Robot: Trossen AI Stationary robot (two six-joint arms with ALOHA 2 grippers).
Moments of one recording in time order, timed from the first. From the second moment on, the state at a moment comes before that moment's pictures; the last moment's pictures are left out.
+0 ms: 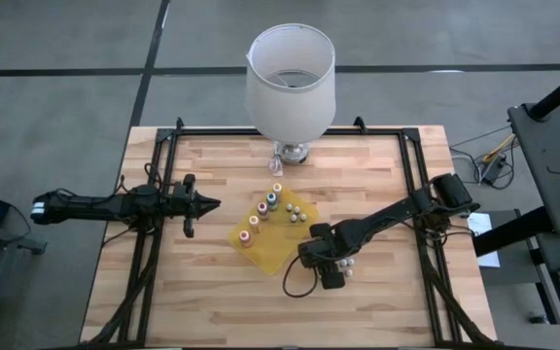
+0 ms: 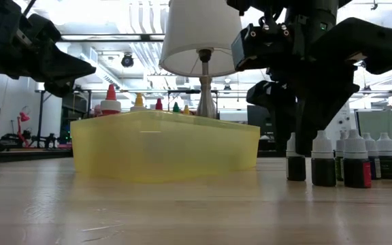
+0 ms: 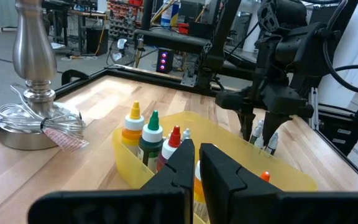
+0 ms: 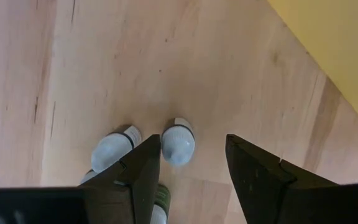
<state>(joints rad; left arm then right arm) 0.01 0.26 0.04 0.11 -0.10 -0.18 0.32 1.87 1.22 -0.66 -0.03 0.18</state>
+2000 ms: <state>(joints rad) 0.01 0.26 0.04 0.11 -0.10 -0.18 0.10 1.86 1.58 -0.92 -0.15 0.10</state>
